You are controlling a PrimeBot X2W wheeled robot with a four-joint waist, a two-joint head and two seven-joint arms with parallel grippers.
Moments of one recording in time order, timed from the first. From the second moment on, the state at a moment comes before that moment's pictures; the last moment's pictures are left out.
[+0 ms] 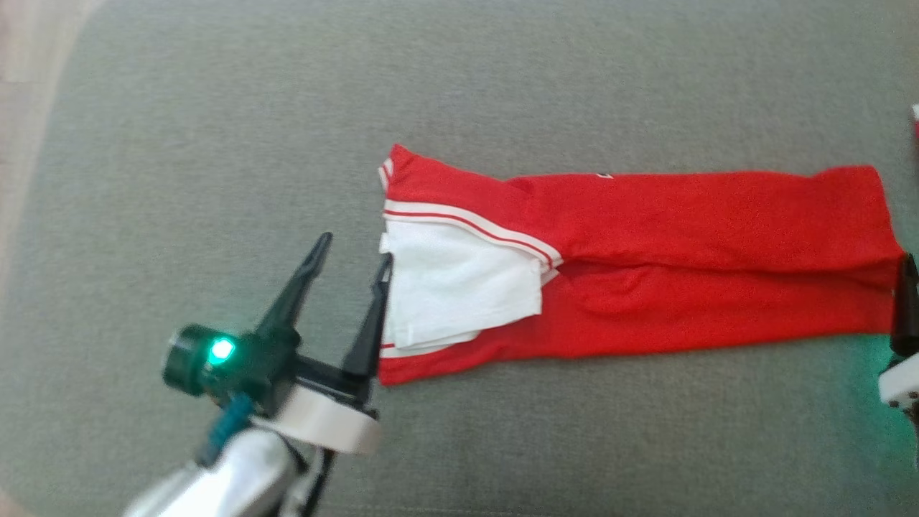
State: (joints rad) left arm -0.50 0.59 -1.07 -0.08 -0.78 0.48 -0.25; right arm -0.12 -0.27 -0.25 0.32 0.36 0.12 0.02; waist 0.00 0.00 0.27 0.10
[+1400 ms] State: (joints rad) left arm -0.02 0.19 -0.57 -0.03 -0.23 0.19 -0.26; right arm -0.15 -0.34 -0.31 0.56 0.47 0.12 0.21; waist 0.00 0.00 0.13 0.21
